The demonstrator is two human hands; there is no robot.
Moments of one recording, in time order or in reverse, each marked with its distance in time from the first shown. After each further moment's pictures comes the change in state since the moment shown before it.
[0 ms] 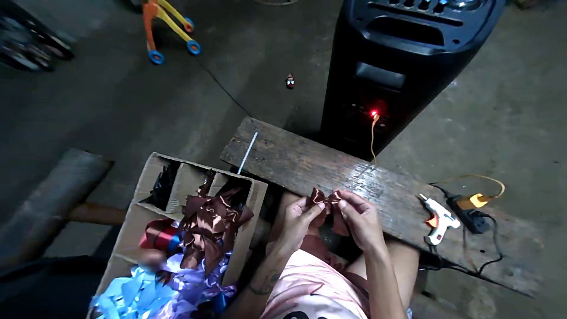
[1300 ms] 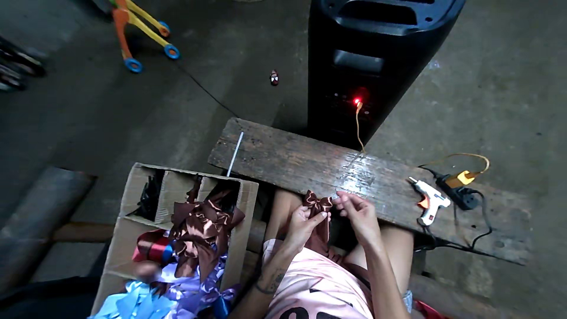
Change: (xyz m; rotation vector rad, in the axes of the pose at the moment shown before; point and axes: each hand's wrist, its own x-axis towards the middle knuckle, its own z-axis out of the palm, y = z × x) left_hand -0.002 -0.045 0.006 0.035 -0.056 -0.190; right_hand -0.017 0.024 -0.025 -0.239 0.172 0.106
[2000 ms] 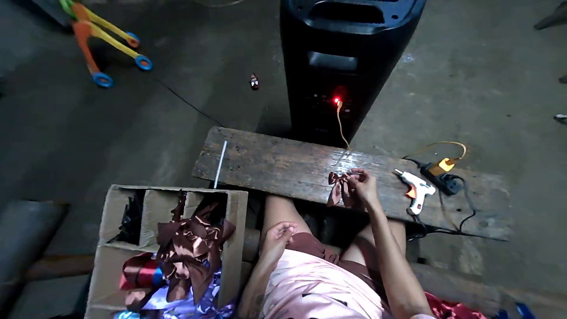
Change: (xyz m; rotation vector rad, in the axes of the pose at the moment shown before) left_hand -0.009 -0.019 -0.064 0.292 0.012 -0.082; right_hand 0.098 0.084 -0.068 -0.318 0.214 0.024
